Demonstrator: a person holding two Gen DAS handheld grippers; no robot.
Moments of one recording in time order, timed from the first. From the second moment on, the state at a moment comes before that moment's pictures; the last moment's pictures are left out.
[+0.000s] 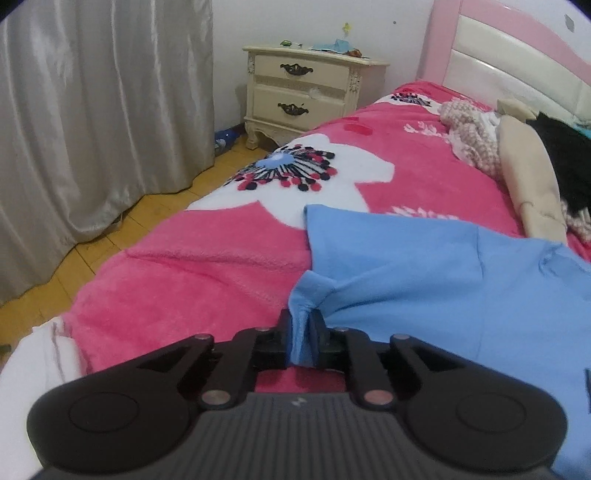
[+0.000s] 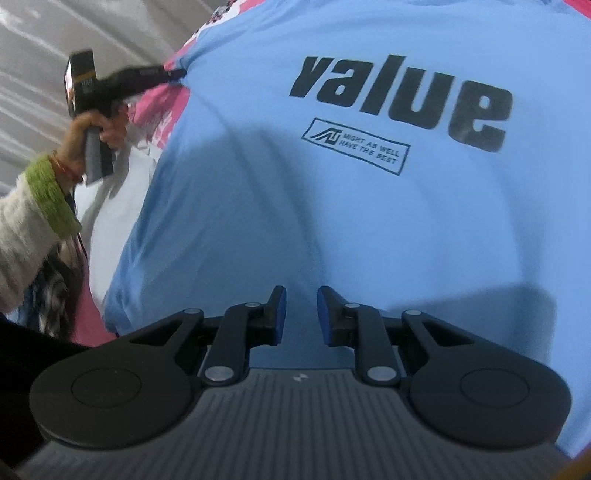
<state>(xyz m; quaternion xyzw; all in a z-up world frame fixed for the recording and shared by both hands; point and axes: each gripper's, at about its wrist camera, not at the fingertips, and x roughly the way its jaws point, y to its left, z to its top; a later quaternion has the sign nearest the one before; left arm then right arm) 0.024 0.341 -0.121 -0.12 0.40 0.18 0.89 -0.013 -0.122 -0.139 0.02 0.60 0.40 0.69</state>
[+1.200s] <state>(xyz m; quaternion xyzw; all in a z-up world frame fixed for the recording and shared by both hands) 0.076 0.046 -0.091 -0.04 0.37 -0.19 0.91 0.044 -0.403 -0.144 0.37 0.41 -0.07 0.83</state>
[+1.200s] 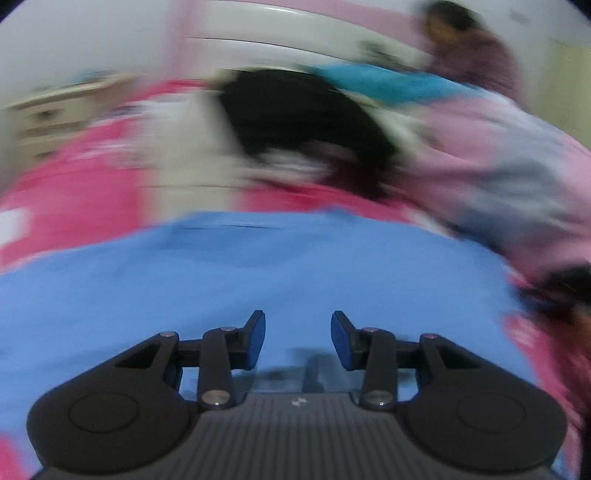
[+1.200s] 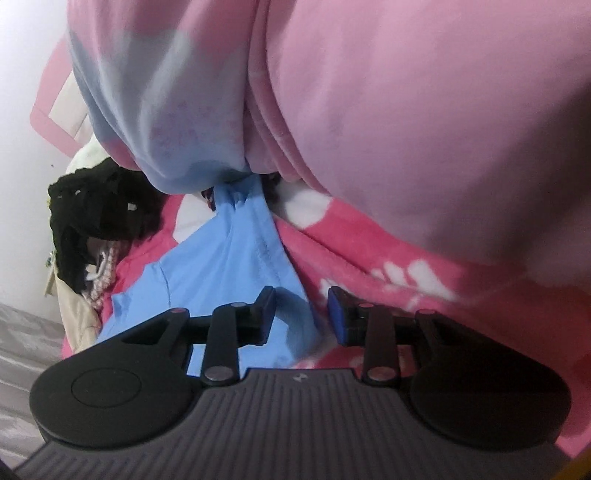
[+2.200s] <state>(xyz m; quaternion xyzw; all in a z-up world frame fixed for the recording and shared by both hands) 0.028 -0.049 -0.138 -0.04 0.39 -0.32 0.86 0.085 -0.242 -0.065 0.14 0.41 0.27 0.86</state>
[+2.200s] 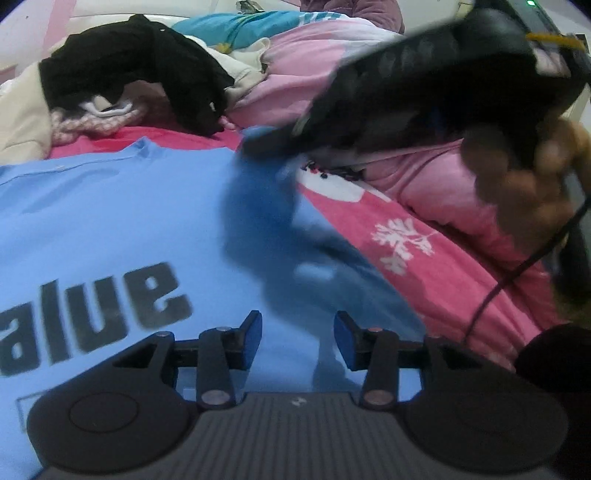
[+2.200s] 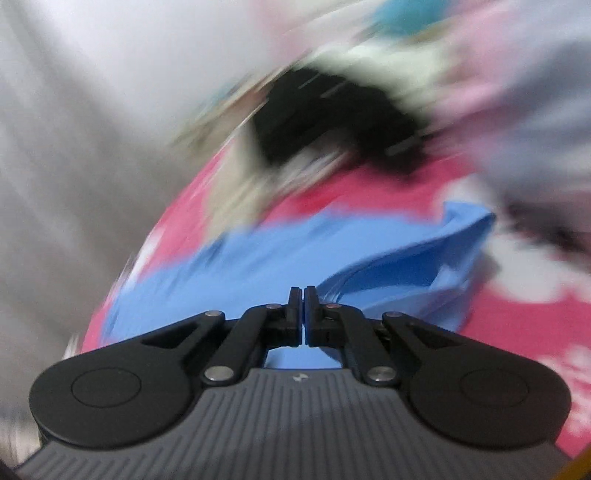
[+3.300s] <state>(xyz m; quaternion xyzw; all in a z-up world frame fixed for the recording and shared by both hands) 0.083 -0.046 -0.146 -0.03 0.35 -0.23 0.91 0.188 -0.171 -0.097 -0.11 0.47 0.24 0.85</state>
